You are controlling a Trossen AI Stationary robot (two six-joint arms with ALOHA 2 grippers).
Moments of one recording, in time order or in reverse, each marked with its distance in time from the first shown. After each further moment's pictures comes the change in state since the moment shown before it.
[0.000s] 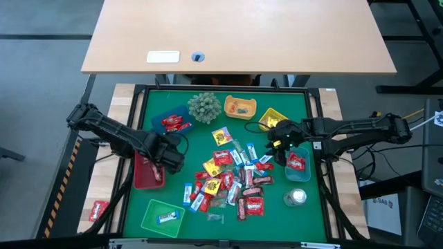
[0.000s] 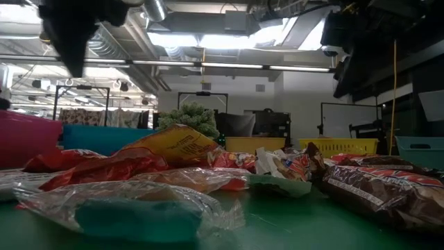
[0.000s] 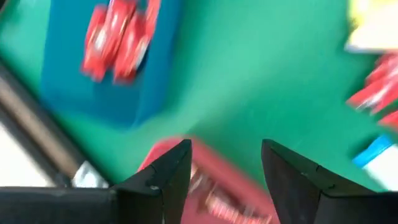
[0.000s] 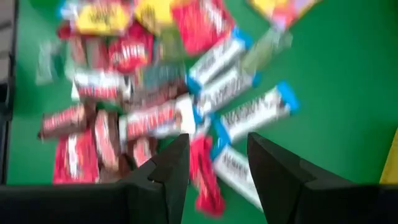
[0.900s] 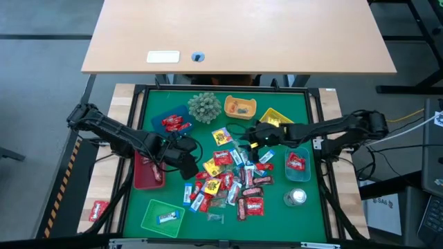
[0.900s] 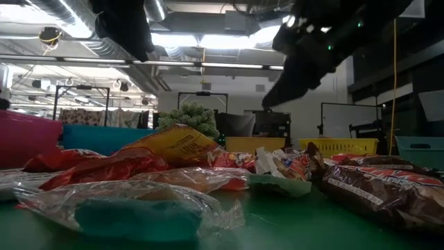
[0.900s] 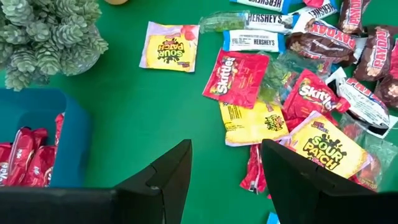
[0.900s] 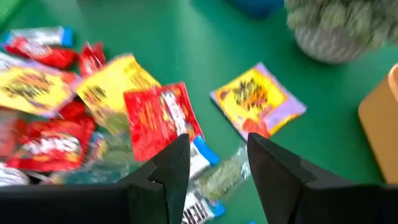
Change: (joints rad) left arm 0.001 0.001 0.000 0.465 -0.108 0.293; right arm -0.001 0.373 0.000 0.578 0.206 -0.206
